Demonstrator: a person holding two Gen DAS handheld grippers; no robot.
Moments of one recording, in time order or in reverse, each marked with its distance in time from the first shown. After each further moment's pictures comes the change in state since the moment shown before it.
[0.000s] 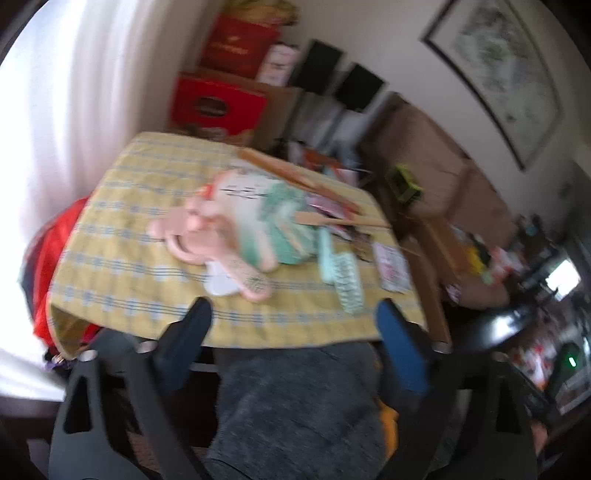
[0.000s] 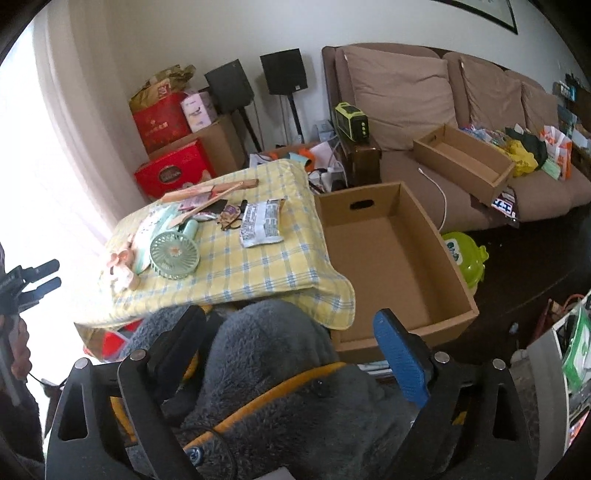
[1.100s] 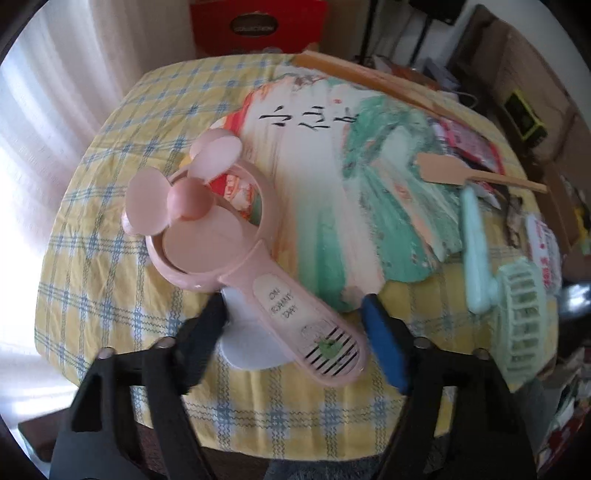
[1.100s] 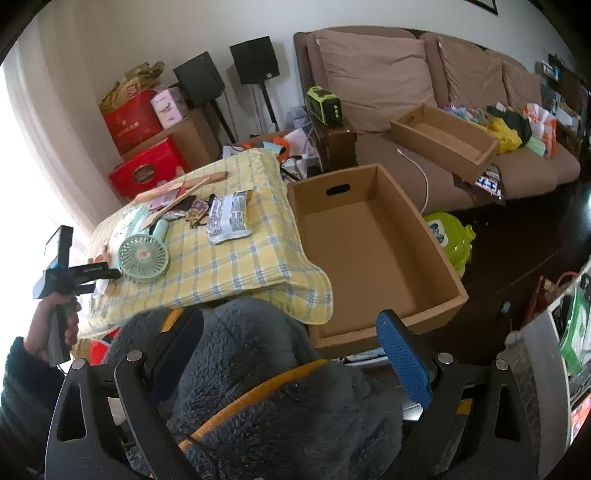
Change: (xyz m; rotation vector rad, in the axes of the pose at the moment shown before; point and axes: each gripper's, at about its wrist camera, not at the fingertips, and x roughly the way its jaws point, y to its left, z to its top) left arm 0.177 0.002 0.024 0.067 0.294 0.352; right arm 0.020 -0.023 -0.001 0.076 0.050 -0.034
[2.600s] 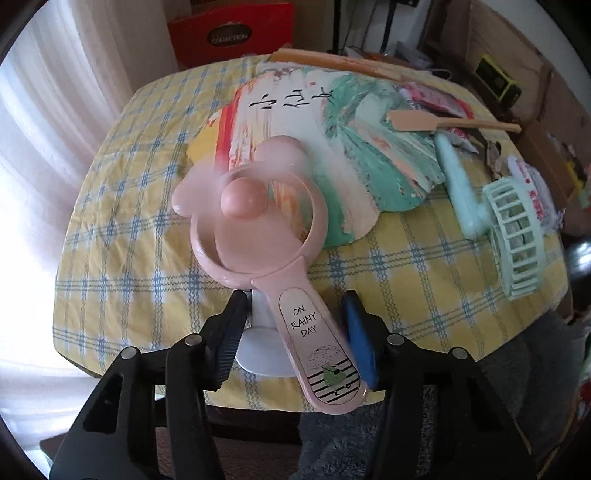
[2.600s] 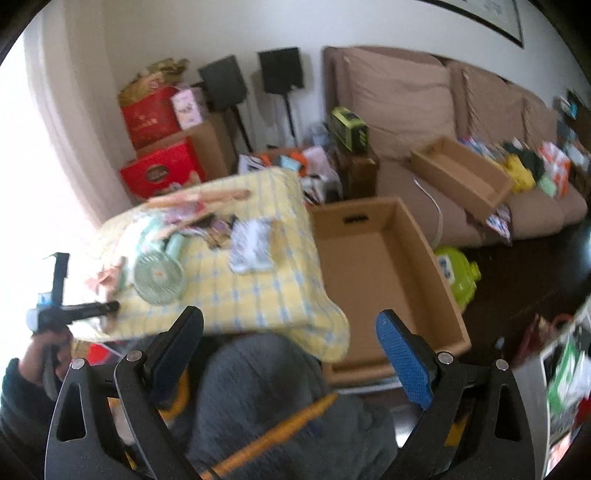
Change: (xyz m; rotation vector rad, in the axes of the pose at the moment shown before) left arm -0.020 -0.001 -0.035 0.137 -0.046 0.024; right arm -0.002 0.053 0.053 -0.146 -0.053 0.010
